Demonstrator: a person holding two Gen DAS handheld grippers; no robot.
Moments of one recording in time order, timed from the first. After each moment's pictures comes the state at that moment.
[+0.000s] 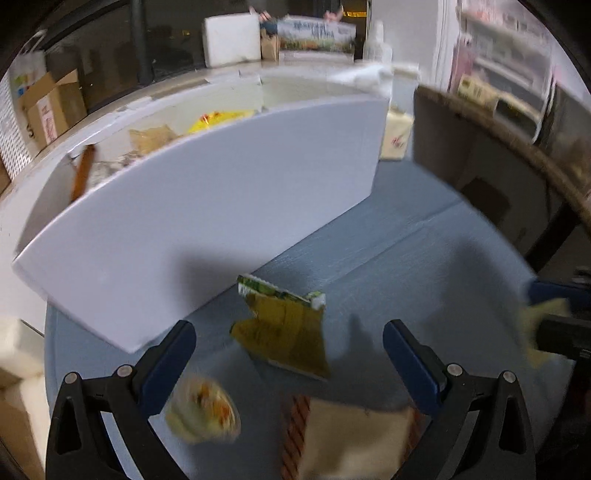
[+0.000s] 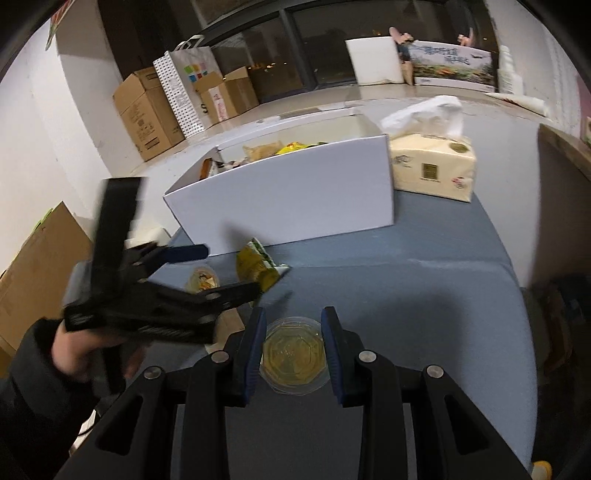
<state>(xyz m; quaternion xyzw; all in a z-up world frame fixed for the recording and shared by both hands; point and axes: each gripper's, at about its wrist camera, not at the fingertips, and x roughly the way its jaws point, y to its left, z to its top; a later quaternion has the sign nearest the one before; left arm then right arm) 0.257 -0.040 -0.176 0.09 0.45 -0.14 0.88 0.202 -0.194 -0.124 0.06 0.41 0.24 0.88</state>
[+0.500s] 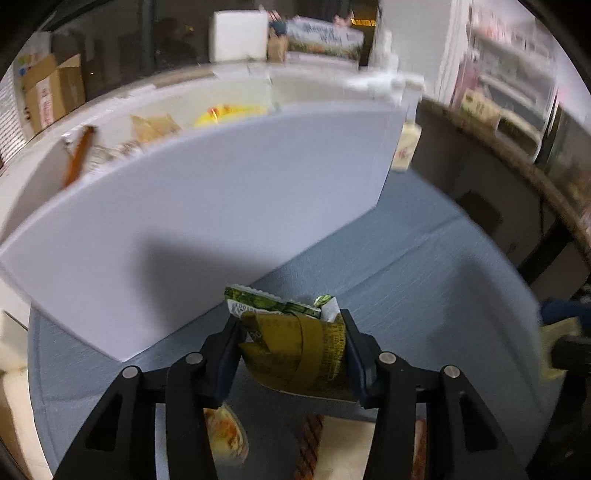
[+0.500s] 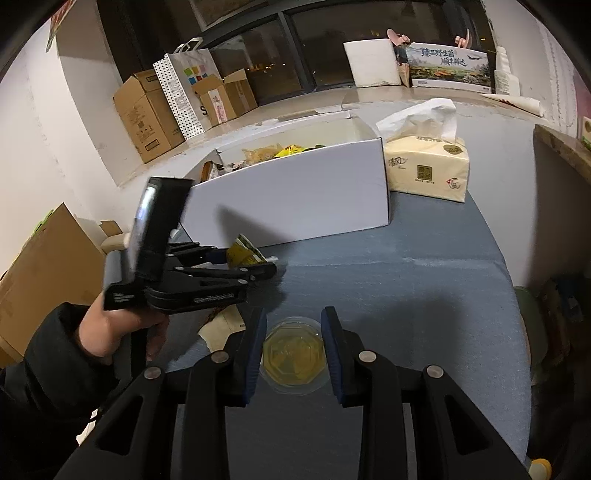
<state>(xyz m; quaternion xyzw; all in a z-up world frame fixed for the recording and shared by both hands) 0.258 -0.012 -0.170 0.02 0.43 -0.17 0.89 0.198 -0.193 -0.120 0.06 0.40 0.24 0.88</state>
